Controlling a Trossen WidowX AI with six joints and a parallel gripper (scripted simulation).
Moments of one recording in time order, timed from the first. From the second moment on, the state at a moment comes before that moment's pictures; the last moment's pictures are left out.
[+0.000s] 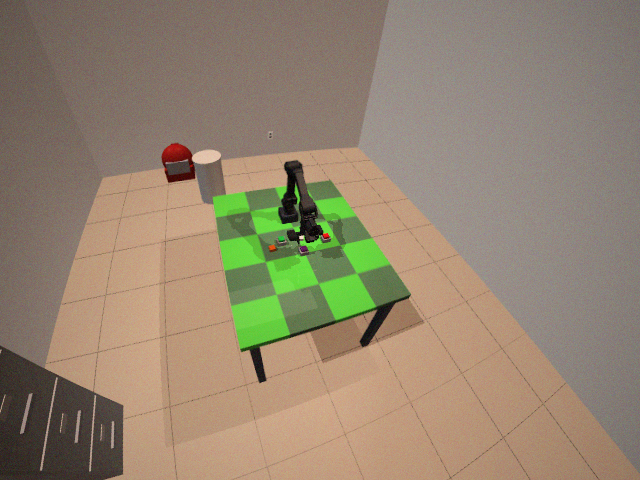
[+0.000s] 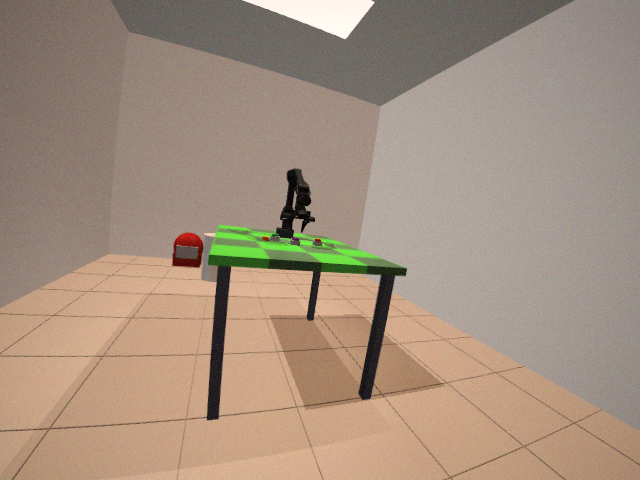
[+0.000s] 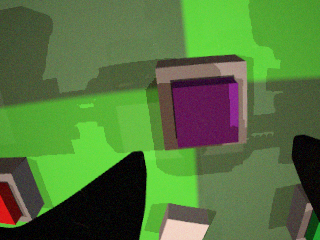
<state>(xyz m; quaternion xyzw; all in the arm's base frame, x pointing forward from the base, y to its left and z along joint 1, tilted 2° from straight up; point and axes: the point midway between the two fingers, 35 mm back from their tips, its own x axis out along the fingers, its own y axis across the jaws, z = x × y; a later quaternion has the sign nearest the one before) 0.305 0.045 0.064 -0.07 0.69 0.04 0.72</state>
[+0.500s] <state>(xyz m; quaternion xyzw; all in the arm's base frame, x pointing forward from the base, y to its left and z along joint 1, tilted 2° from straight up) 0.305 0.045 0.053 -0.07 0.69 0.04 0.72</state>
